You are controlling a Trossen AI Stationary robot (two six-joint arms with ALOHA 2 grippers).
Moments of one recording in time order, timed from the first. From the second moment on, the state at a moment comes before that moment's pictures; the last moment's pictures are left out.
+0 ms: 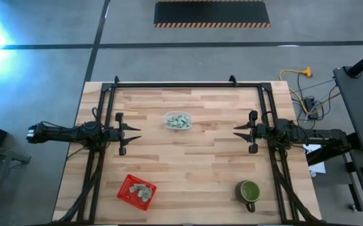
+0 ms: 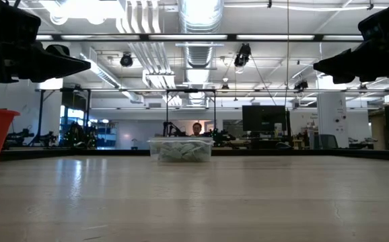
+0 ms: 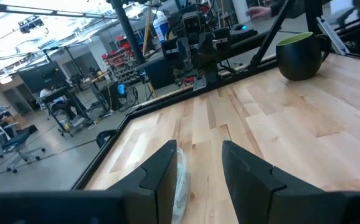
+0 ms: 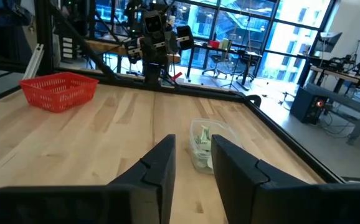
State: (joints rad) left arm -0.07 0.12 0.00 0.04 -0.16 0.37; right arm -0.04 0.05 0.01 0.01 0.03 -0.13
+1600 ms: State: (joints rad) left arm -0.07 0.12 0.00 0.04 -0.16 0.37; right arm -0.04 0.05 0.01 0.01 0.03 -0.13
